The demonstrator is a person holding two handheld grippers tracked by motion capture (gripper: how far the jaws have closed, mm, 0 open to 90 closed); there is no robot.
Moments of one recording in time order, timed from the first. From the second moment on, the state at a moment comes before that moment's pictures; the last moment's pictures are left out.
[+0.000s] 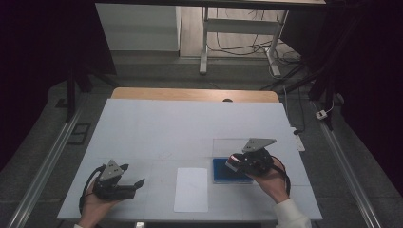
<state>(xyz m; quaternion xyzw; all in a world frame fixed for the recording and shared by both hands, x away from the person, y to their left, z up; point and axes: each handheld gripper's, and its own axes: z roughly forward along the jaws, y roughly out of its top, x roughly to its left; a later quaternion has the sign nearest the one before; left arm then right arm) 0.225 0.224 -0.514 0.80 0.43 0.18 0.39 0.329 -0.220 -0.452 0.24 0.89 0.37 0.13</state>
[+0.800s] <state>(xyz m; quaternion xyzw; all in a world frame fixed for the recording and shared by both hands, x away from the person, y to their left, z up) 0.226 0.224 -0.515 0.80 0.43 0.18 0.38 0.323 -0.214 -0.434 0.22 0.89 0.38 0.14</state>
